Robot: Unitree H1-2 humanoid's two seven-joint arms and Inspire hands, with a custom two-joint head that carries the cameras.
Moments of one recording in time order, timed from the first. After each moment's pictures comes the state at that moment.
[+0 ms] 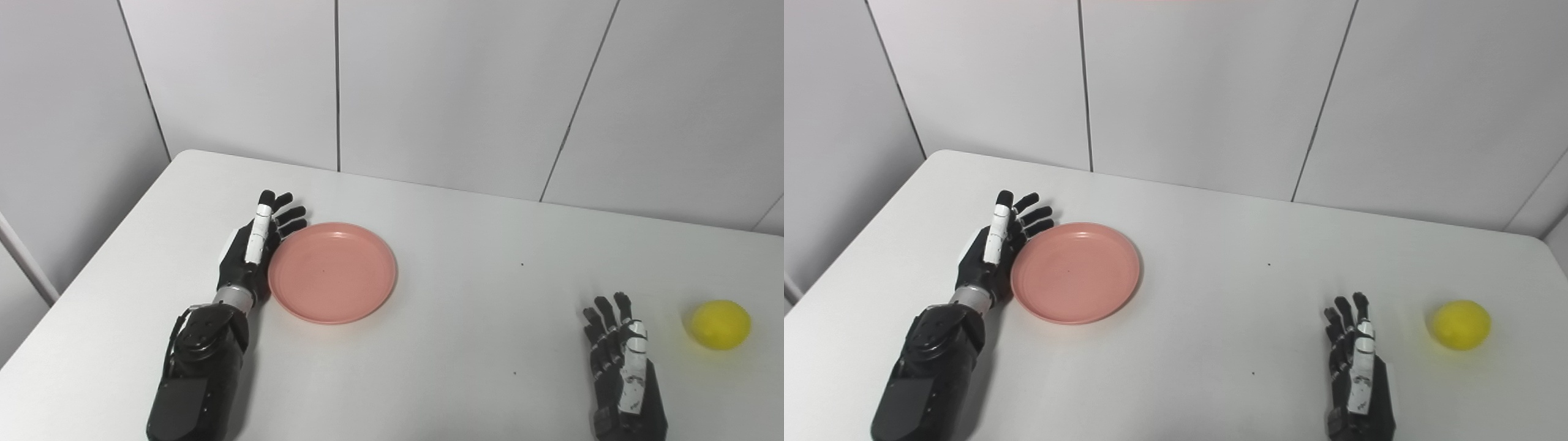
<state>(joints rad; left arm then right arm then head) -0.32 0.13 0.18 0.16 -0.24 0.26 -0.02 0.05 0.05 -0.08 -0.10 0.20 -0.01 0.06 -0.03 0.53</state>
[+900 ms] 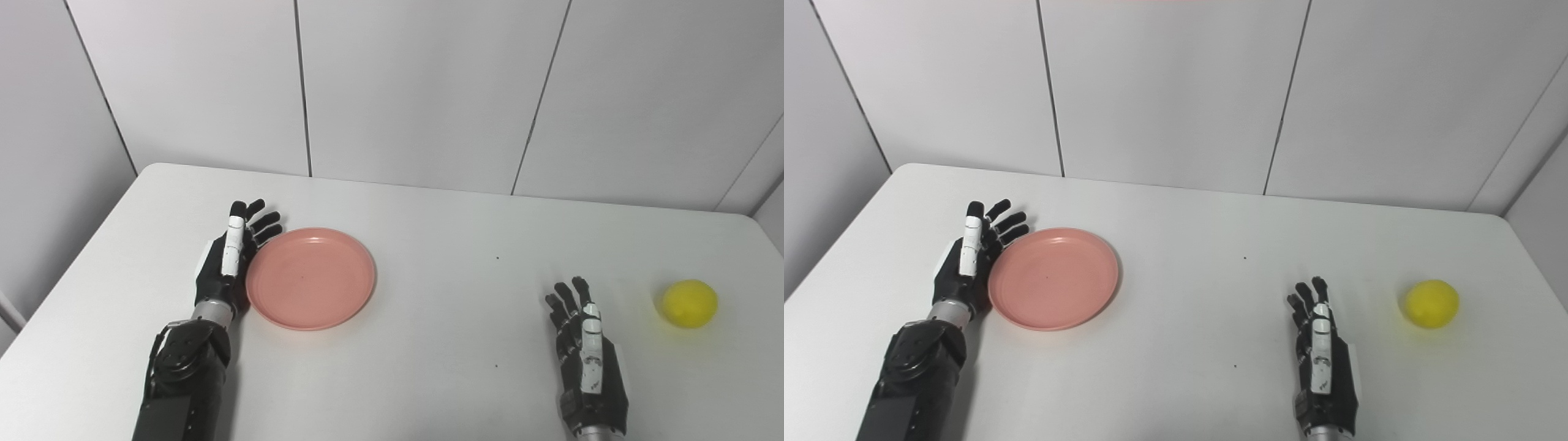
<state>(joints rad) -0.33 0.12 0.17 0.19 -0.23 0.21 -0.04 0.05 0.09 -0.05 -0.09 0.16 -0.02 0.01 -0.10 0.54</state>
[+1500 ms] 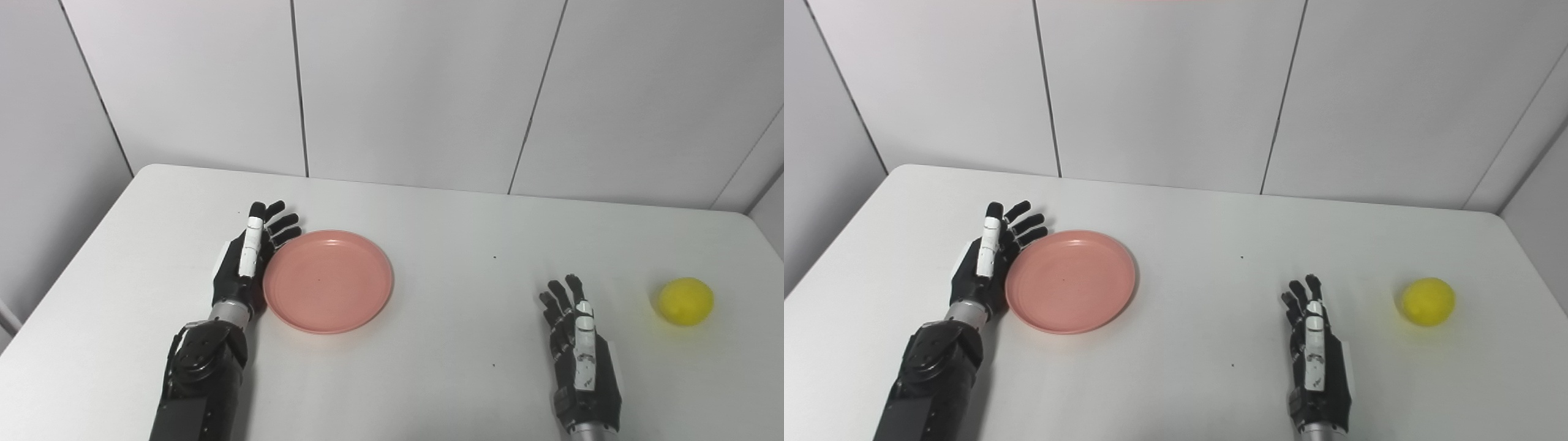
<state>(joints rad) -0.33 0.09 0.13 0.17 -0.23 0.25 -0.03 0.04 0.10 -0.05 -0.09 0.17 -0.02 0.01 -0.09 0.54</state>
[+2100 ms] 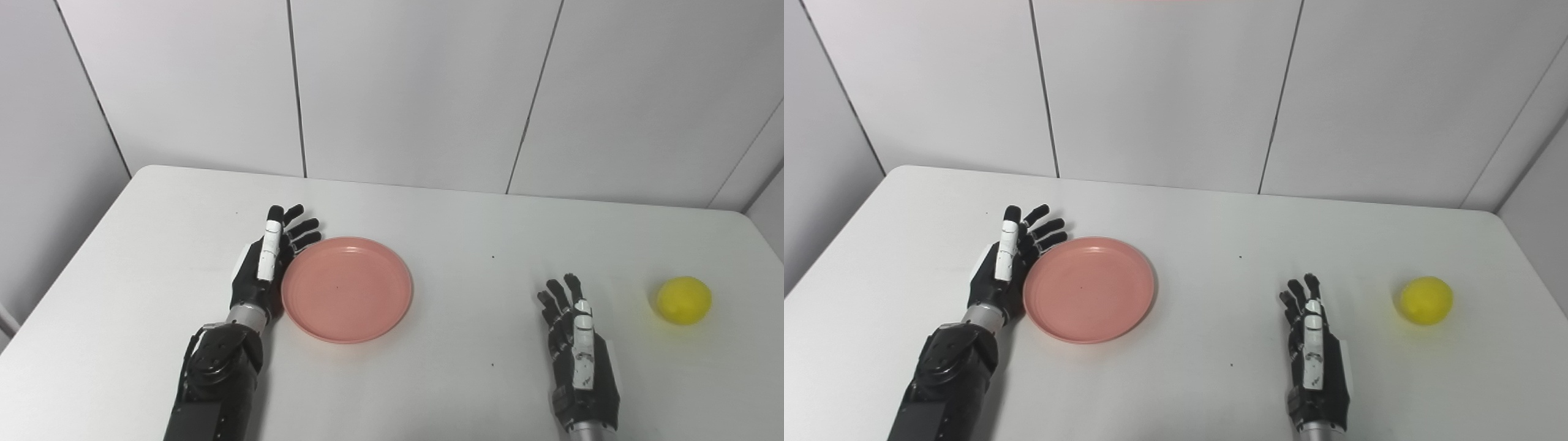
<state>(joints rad) -0.32 0.06 0.09 0.15 -0.22 0.25 -0.03 0.04 0.10 -0.04 -0.09 0.17 -0.02 0.01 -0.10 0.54</state>
